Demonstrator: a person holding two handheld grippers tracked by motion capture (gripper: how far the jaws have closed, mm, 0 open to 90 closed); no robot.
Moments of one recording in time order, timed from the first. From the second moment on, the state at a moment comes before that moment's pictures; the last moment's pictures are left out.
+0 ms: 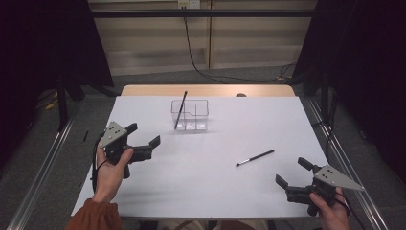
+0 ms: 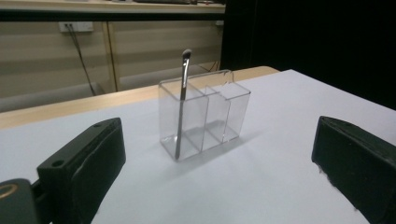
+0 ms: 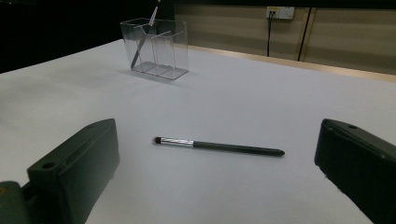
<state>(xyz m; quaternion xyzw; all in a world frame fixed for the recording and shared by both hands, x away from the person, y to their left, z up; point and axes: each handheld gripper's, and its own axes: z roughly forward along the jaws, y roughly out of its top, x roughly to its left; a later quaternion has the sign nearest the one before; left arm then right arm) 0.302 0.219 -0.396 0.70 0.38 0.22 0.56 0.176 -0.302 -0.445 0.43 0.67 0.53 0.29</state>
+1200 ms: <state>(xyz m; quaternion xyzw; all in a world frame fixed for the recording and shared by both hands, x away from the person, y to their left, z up) 0.227 0.257 -0.421 0.69 0.39 0.24 0.56 0.177 -0.302 -0.444 0.43 0.67 0.53 0.29</state>
